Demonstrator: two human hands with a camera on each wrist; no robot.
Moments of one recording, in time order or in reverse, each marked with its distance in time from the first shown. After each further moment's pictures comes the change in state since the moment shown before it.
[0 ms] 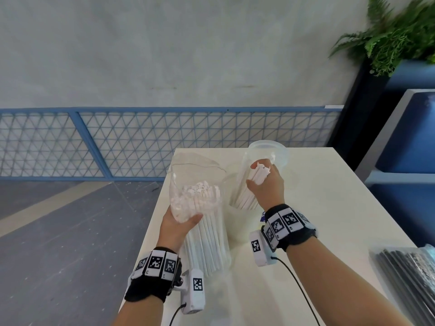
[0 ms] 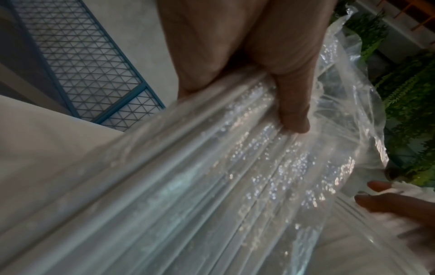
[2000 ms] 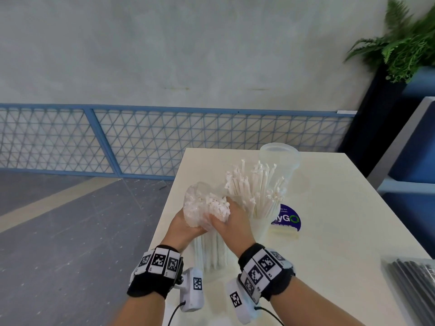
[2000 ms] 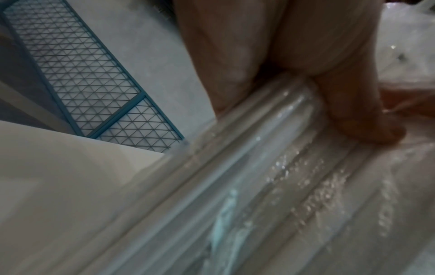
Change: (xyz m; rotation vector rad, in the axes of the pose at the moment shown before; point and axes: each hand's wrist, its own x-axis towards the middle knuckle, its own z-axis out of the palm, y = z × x) left_hand -0.009 0.006 -0.016 0.075 -0.189 -0.005; right_hand -0.092 -0.029 0.063 0.157 -0.317 -0.078
